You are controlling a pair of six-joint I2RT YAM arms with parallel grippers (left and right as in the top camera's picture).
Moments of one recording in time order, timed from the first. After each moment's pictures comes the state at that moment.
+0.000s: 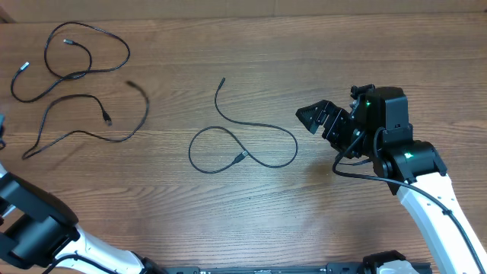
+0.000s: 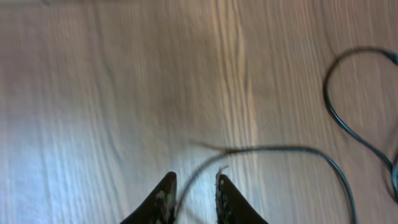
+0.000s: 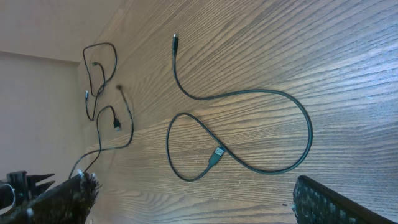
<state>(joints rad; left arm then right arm) 0.80 1.96 1.75 -0.90 -0.22 -0.63 0.20 1.20 0.97 -0.59 -0.44 0.77</state>
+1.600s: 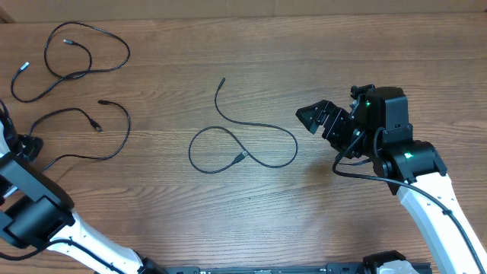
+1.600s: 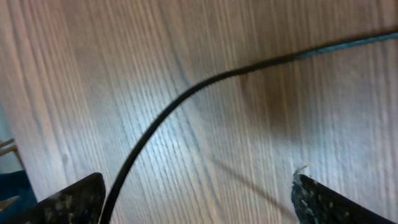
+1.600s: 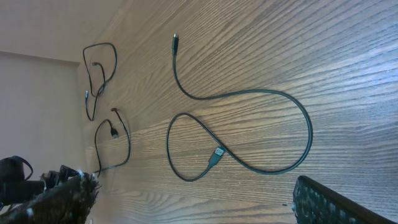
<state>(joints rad) 0.75 2.11 1.75 -1.19 -0.38 -0.60 0.20 1.20 0.97 -0.59 -0.44 0.77</state>
